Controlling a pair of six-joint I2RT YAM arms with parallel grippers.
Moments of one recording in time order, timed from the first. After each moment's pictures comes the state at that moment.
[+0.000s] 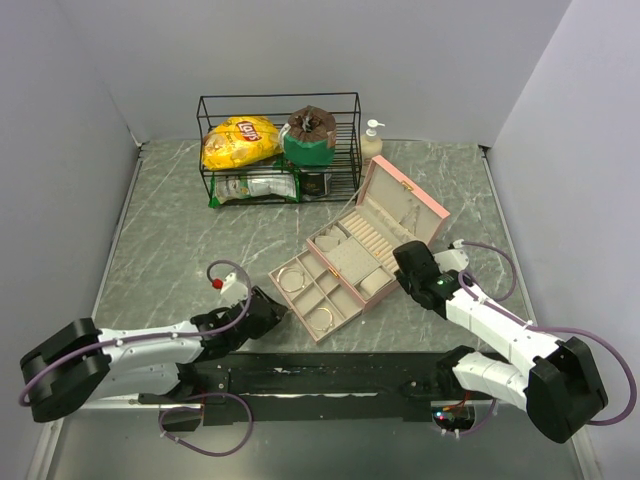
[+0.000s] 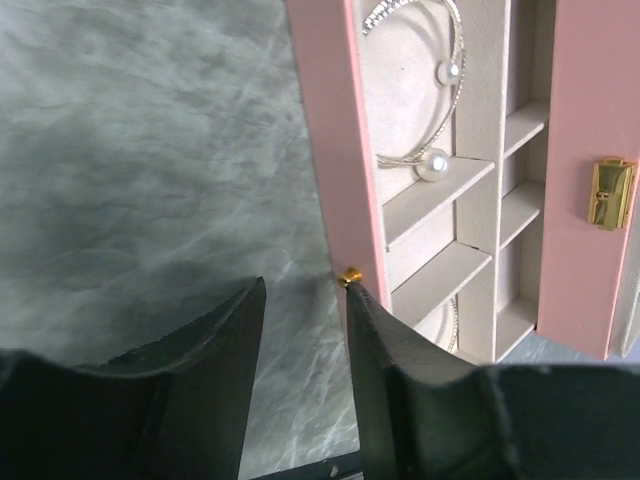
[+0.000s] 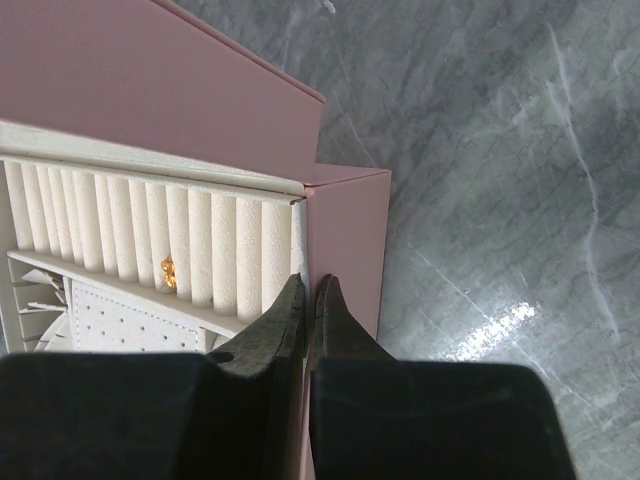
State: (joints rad) left arm -1.01 1.06 0.24 0.05 -0.45 -1.44; right arm 0.53 1.04 0.57 -0.49 0.53 1.39
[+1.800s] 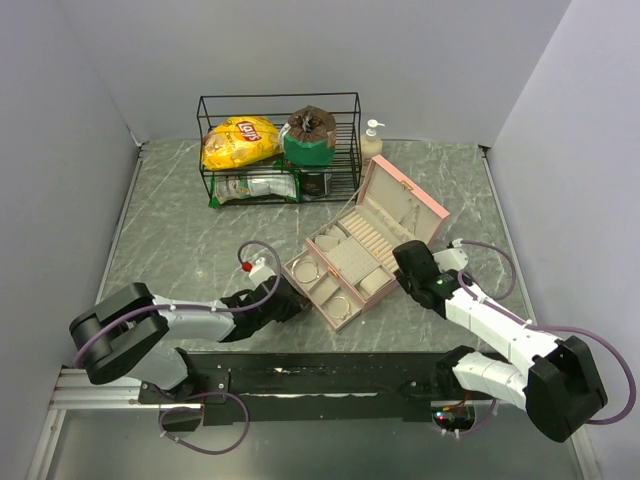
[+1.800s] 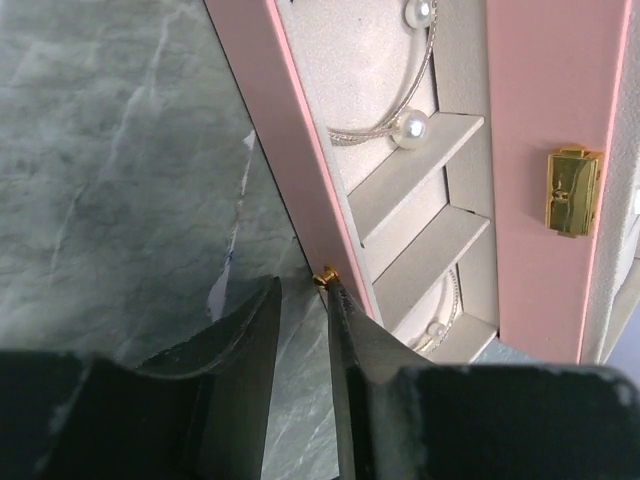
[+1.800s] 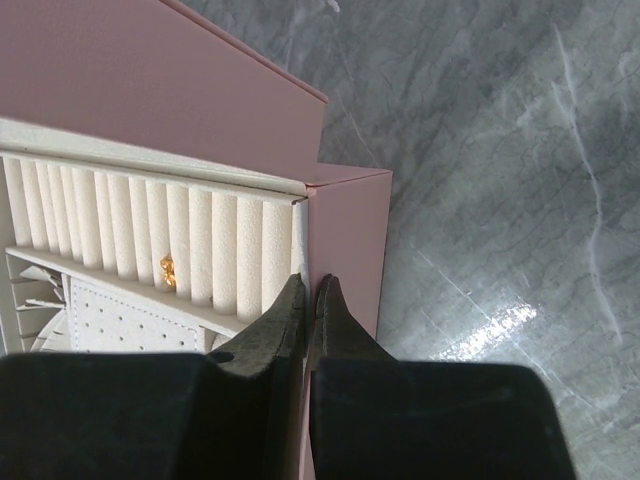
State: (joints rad) left arm -0.96 1.41 0.41 0.29 -0.28 -1.32; right arm 0.53 1.05 0.57 -0.48 0.52 1.37
